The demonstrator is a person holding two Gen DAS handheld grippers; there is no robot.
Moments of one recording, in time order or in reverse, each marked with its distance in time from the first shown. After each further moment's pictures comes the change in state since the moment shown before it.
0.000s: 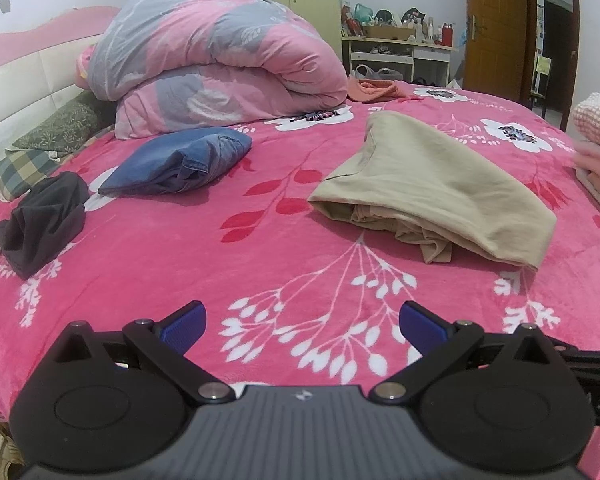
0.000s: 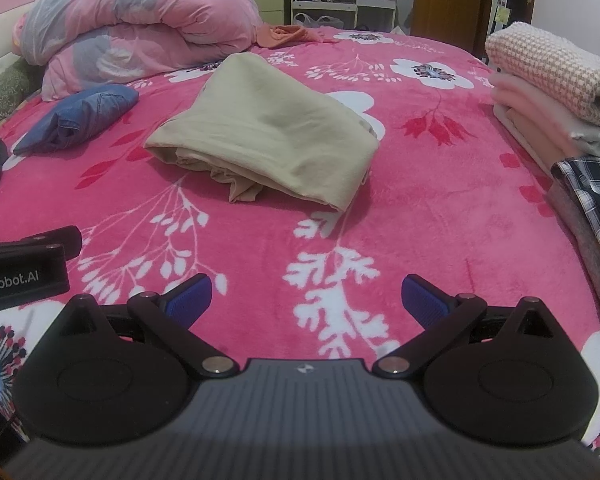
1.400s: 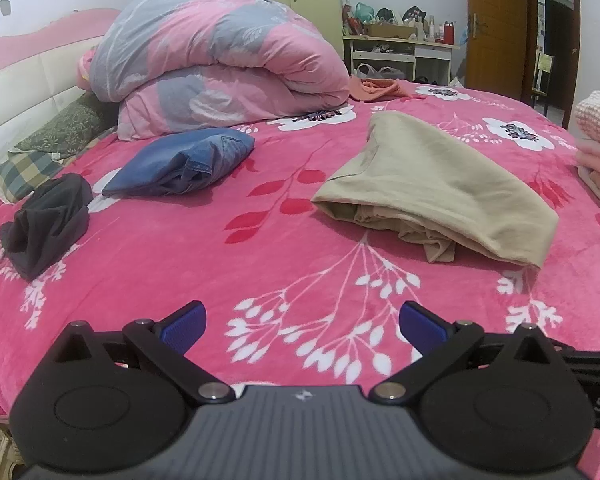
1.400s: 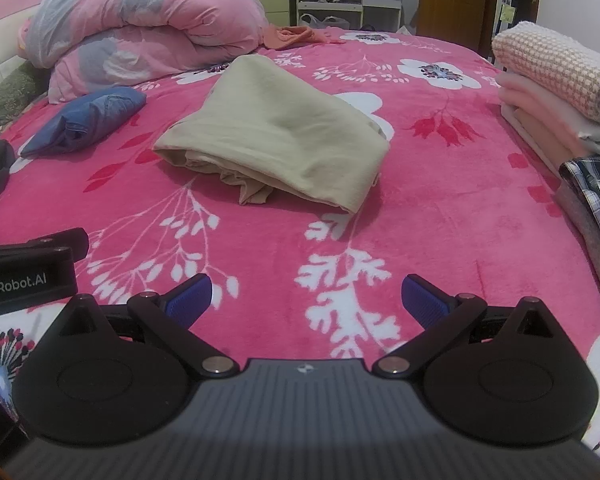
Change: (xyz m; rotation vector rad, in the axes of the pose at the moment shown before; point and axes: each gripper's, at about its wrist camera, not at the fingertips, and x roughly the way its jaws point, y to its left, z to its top) left arm -0.003 0.002 0.003 0.010 0.006 0.002; right arm 0.000 0.004 0.001 0.005 -0.001 0.022
